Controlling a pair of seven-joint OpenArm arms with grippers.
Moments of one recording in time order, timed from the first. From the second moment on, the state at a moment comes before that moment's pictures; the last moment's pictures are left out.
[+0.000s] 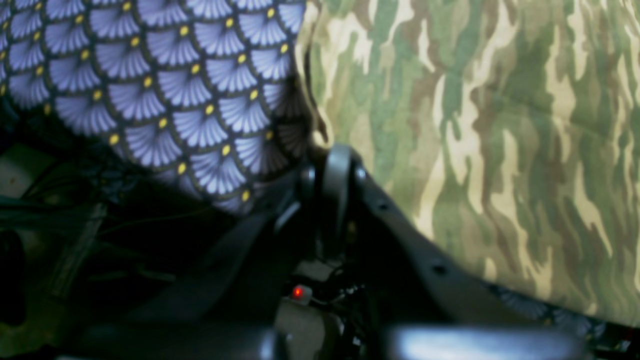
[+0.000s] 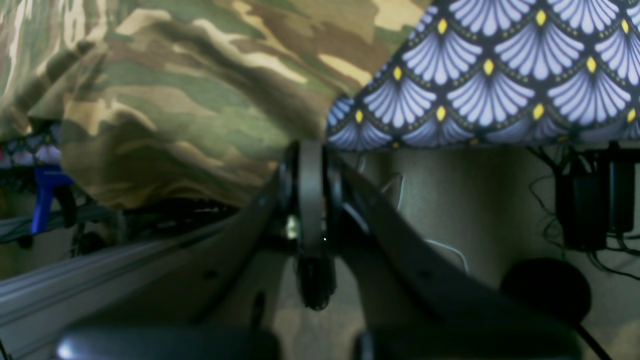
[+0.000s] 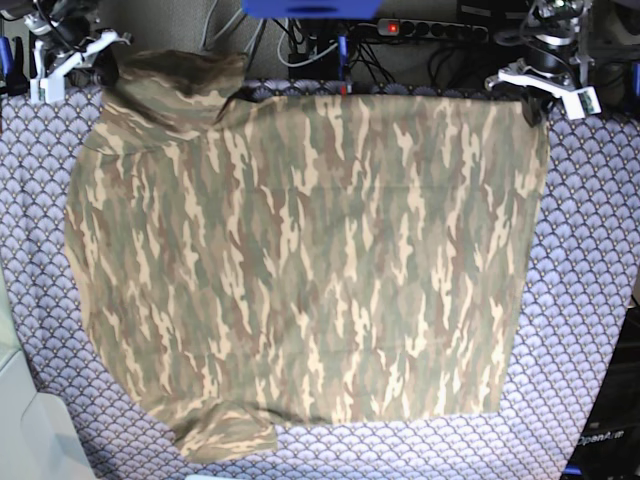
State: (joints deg) left arm 40.6 -3.6 -25.3 105.0 -25.7 -10.1 15.3; right arm -39.3 3.1 42.9 104.6 36.3 39.5 -46.6
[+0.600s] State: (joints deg) left arm 29.2 -3.6 -25.7 107.6 -25.1 -9.3 28.0; right arm -24.3 6.1 42.7 112.4 36.3 39.5 -59.3
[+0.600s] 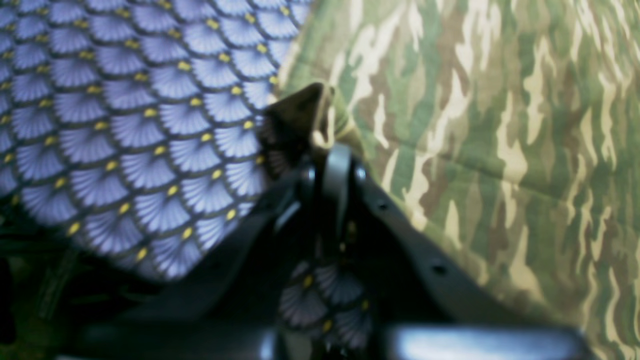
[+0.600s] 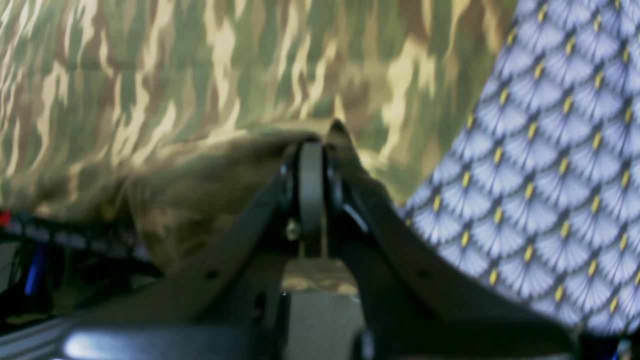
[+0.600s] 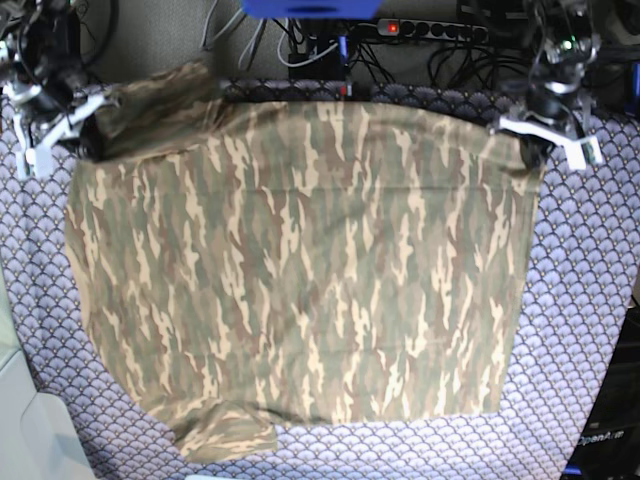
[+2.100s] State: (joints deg) left arm 5.3 -7.7 -23.3 101.8 -24.7 -9.3 45.9; right arm 6.9 17.6 25.8 94.3 36.1 39.5 -61.7
